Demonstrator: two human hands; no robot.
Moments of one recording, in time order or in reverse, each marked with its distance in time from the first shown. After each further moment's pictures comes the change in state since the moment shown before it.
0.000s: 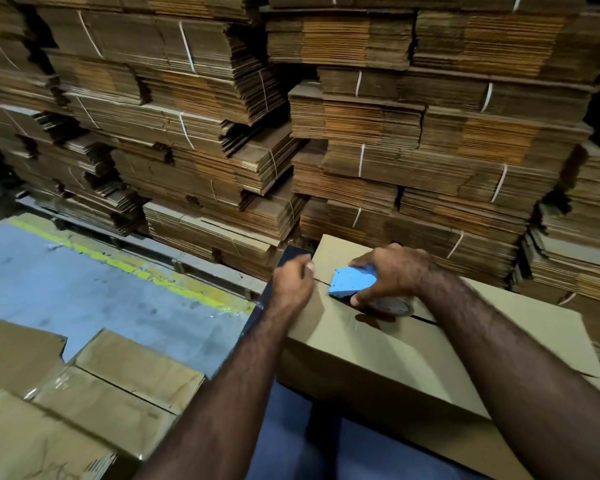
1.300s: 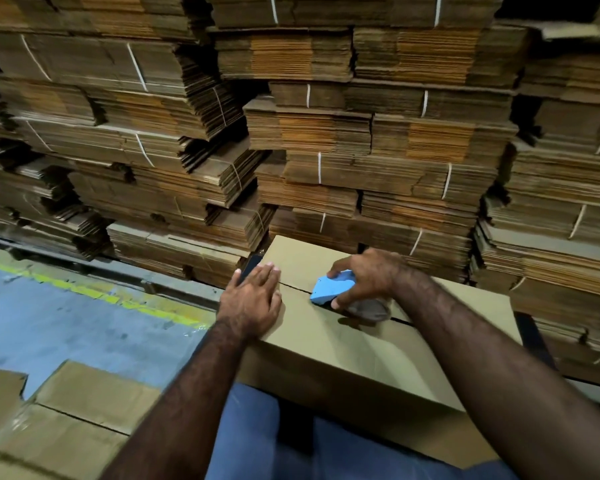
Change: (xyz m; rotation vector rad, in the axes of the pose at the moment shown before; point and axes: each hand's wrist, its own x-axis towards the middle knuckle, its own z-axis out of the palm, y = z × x) left_hand -0.012 -0.009 0.008 0.836 -0.206 0.440; right_hand -0.026 0.056 0.014 0.058 -0.005 -0.002
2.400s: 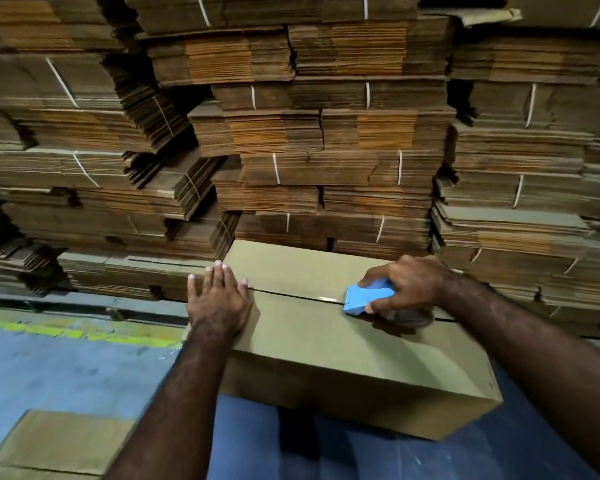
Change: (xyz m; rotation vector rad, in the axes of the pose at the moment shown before) left_hand 0.030 0.020 0.001 0.062 -0.054 -0.255; right_hand -0.068 0.104 0.030 -0.047 0.049 0.047
